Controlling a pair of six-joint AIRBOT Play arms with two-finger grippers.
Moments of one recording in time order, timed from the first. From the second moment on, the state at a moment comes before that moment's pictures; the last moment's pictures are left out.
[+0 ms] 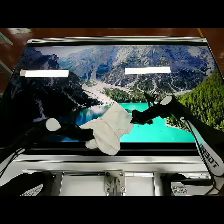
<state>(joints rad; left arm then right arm) -0.44 -1.09 0.68 0.89 -0.89 -1.57 0.12 -1.50 0.97 -0.80 1.09 1.31</state>
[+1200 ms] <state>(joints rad) 0.00 -0.55 1.71 1.26 -1.23 -1.66 -0.12 -0.56 1.58 -1.02 1.03 1.44</state>
